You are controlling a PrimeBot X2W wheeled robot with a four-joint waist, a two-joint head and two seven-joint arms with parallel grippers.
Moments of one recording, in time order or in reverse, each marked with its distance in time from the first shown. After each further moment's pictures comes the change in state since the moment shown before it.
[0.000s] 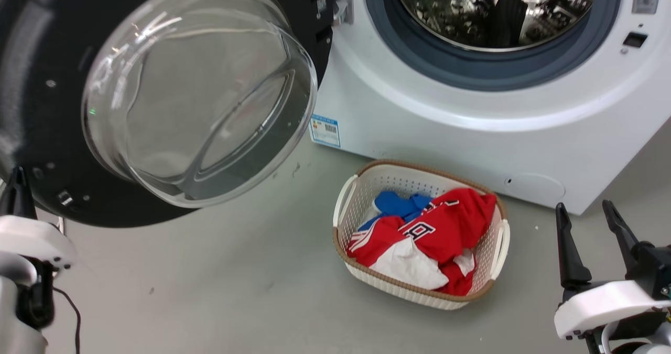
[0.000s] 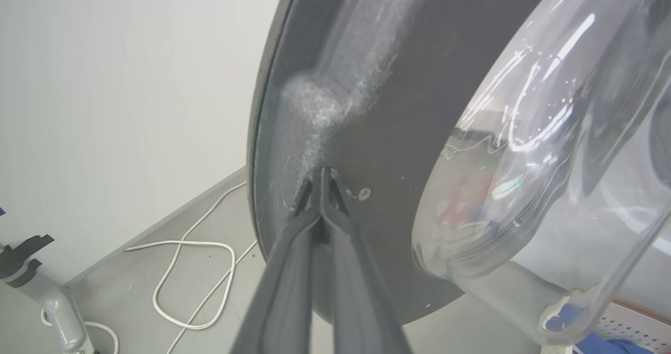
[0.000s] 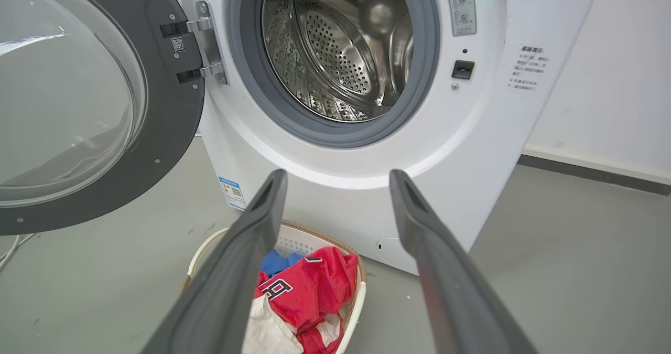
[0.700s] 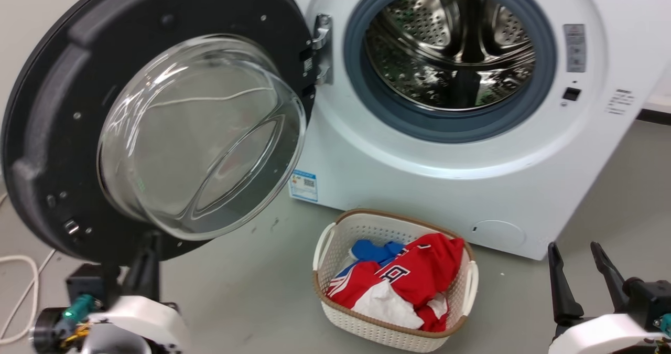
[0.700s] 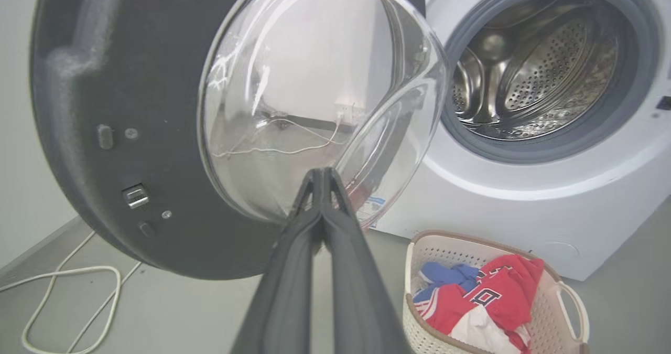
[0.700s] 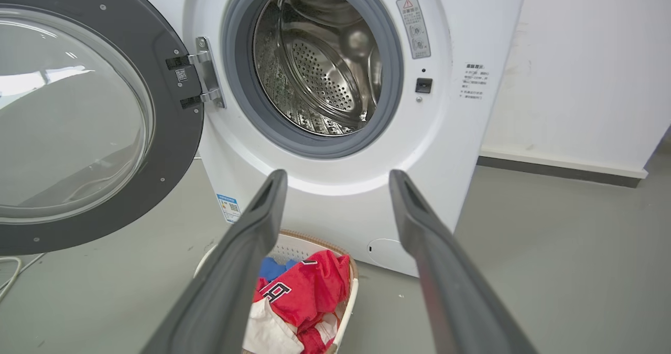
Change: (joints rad) left arm 0.383 -0.114 -0.163 -0.530 0.089 0.122 0.109; right arm 0.074 0.000 0.005 0.097 0.076 0.000 -0.060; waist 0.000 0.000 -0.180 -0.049
